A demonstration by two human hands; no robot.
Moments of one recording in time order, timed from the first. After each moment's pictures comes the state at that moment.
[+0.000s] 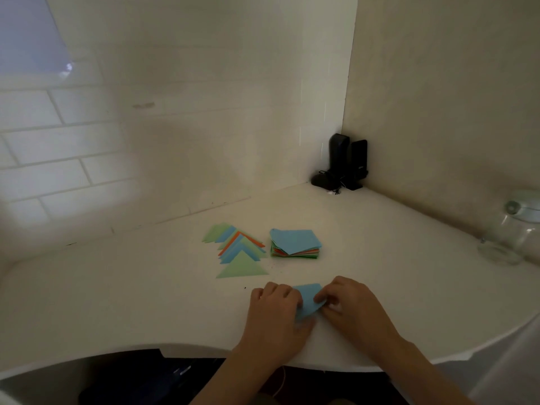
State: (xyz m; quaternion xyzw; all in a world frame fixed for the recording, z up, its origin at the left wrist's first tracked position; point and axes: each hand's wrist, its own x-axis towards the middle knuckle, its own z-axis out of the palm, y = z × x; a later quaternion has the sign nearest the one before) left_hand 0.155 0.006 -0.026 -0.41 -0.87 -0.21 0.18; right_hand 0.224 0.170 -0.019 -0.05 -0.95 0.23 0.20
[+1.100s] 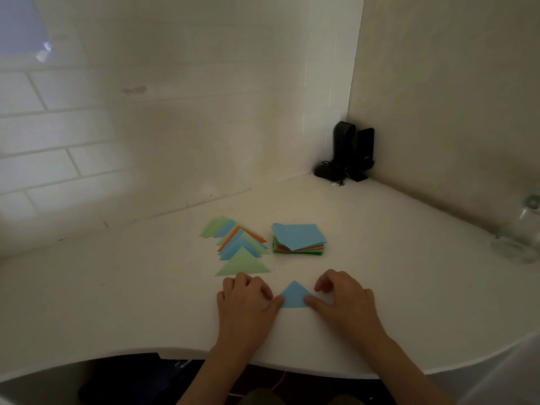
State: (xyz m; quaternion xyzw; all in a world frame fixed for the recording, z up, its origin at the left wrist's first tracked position) left_hand 0.118 -0.014 -0.036 -0.23 -0.93 -0.25 0.11; right_hand 0.200 0.154 -0.024 -0.20 -0.93 0.26 0.14
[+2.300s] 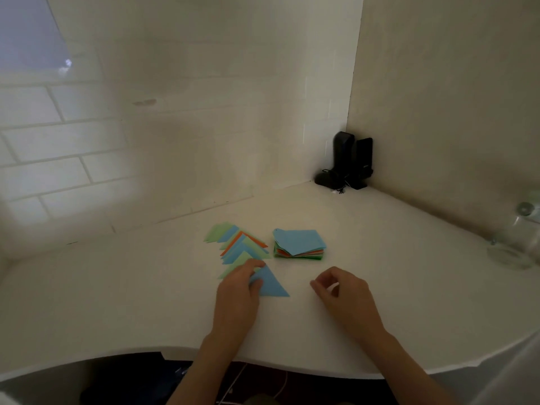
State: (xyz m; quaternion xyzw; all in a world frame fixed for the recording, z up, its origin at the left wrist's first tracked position) left_hand 0.100 -0.022 -0.022 -0.26 -0.86 -0.43 0.12; right_hand 0.193 0.162 -0.024 -0.19 -0.89 0.34 0.23
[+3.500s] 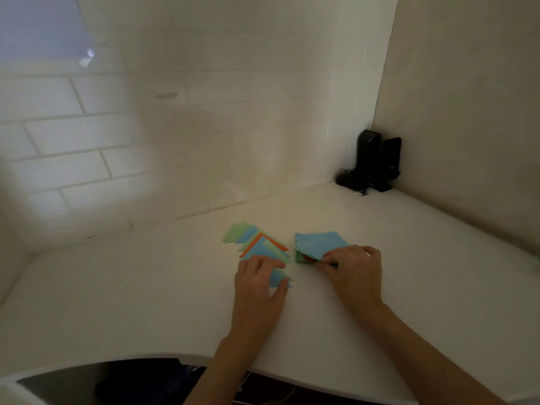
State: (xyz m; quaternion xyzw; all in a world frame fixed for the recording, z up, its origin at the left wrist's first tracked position) left_hand 0.078 -0.022 -0.033 -0.30 -0.83 -0.41 0.24; right_hand 0.121 0.169 -0.019 -0.11 -0.92 0.09 0.37
